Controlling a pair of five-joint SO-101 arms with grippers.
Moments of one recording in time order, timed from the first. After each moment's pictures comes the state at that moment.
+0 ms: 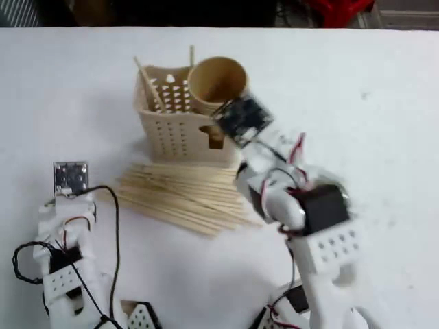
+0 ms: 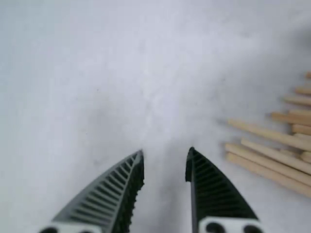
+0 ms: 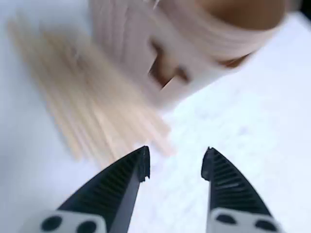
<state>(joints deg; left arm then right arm) -34.3 -61.8 96.6 17.1 -24.6 -24.7 -42.8 23.9 82.7 28.8</state>
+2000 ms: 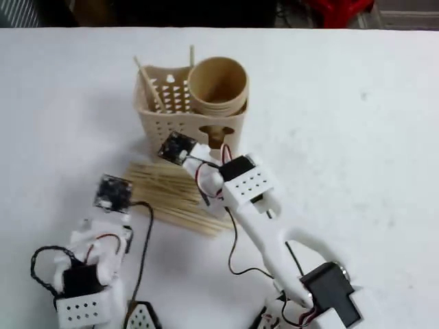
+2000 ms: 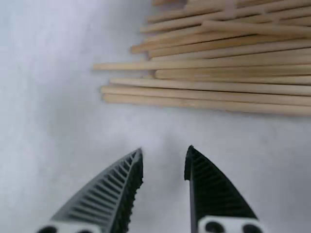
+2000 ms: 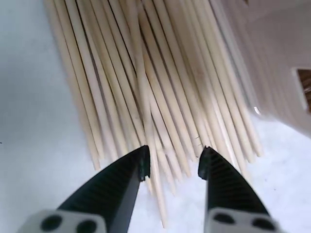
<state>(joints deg) -16.5 -104.2 97.2 73.7 -24.6 -34.2 -9.7 34.4 61.5 31.5</state>
